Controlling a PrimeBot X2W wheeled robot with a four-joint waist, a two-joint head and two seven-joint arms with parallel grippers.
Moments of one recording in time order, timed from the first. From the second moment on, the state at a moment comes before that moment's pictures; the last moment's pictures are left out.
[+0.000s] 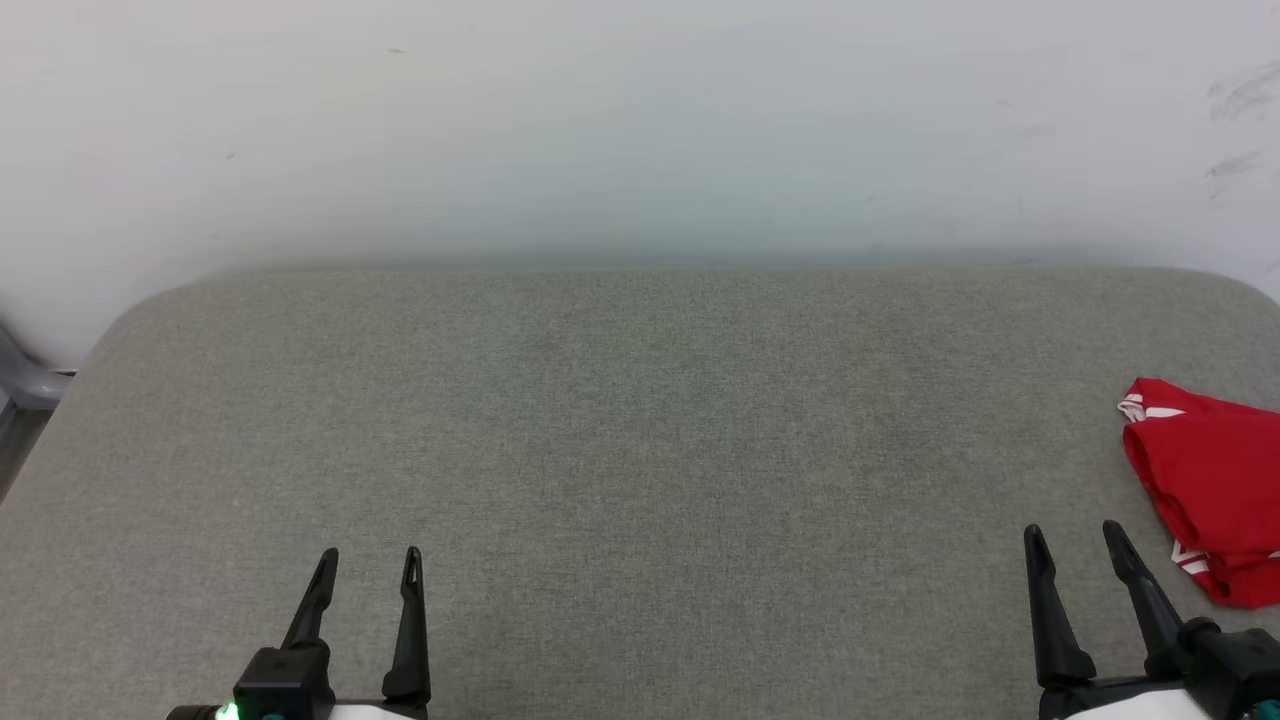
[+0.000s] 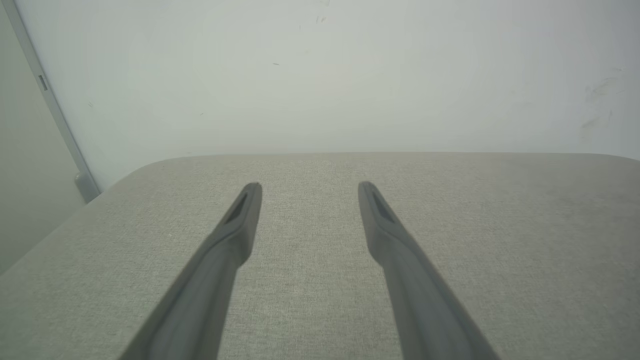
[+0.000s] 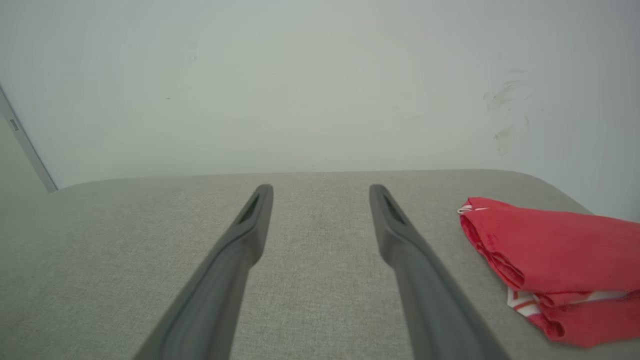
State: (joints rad) left arm 0.12 0.07 -0.03 0.06 -0.08 0.01 -0.26; right arm 0.12 -0.07 -0.06 0.05 0.16 0.13 -0.26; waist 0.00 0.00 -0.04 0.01
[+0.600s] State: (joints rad) left arm 0.14 0.06 -0.01 0.14 -0.22 -0.01 -0.22; right arm 0.13 -0.07 -0.06 0.12 0.29 0.13 -0.22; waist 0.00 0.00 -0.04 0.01
